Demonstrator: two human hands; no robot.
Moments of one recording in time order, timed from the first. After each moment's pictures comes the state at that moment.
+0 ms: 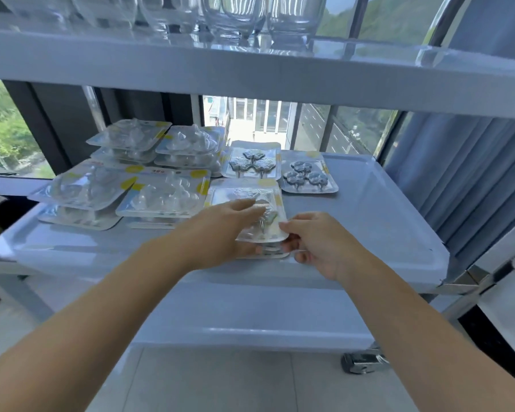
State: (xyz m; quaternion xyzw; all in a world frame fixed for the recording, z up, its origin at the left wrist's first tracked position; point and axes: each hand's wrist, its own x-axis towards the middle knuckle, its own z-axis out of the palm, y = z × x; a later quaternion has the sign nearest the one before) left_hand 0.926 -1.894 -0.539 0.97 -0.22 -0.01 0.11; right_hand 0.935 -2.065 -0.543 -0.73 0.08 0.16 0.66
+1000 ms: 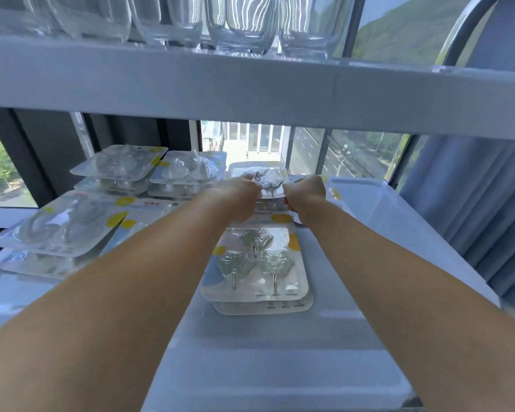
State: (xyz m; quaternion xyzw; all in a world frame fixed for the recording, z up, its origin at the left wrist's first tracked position) left_hand 1.072 -1.903 -0.525 0.99 -0.13 -0.01 -0.03; right_hand 1.114 -2.026 -0.552 -0.82 0.15 -0.07 0.55
